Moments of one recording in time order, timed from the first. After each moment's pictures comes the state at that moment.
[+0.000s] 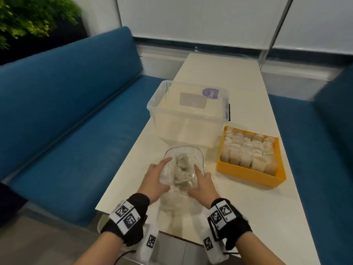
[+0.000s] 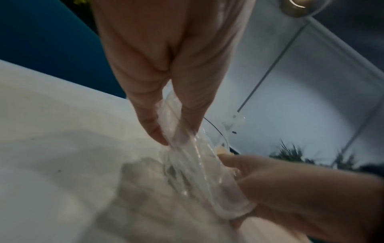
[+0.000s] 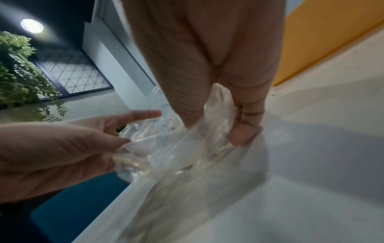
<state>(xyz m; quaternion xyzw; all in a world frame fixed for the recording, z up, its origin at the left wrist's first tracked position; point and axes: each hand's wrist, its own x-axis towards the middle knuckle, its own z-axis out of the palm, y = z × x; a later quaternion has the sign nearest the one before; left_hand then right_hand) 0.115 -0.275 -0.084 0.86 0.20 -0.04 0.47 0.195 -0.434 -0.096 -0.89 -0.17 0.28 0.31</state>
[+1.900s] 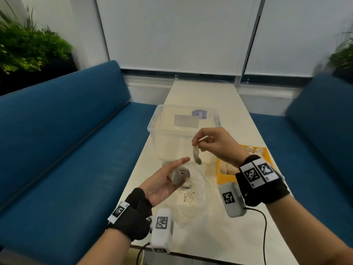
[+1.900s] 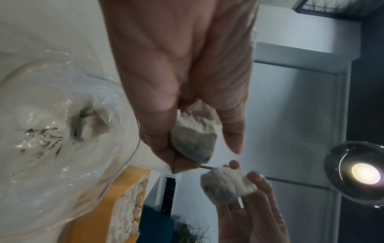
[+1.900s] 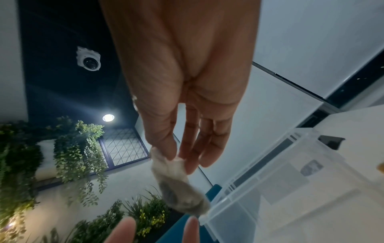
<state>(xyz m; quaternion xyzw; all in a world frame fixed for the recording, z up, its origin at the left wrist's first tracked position) 0.132 -0.264 -0.010 0.40 0.12 -0.09 0.90 0.229 -0.426 0.069 -0.80 -0.35 0.08 0.48</state>
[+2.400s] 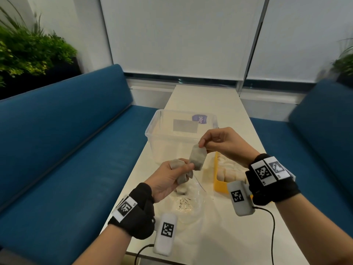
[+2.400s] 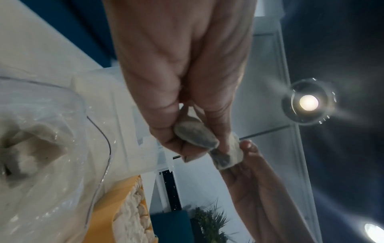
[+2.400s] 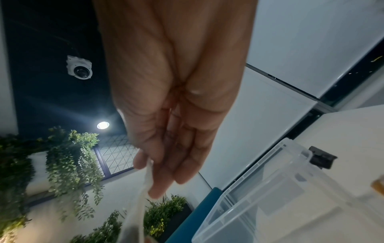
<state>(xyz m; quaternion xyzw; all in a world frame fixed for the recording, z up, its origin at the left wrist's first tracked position) 0.152 -0.283 0.010 0.59 0.05 -0.05 0.81 0.245 -0.454 0.092 -0.76 -0.35 0.15 0.52</state>
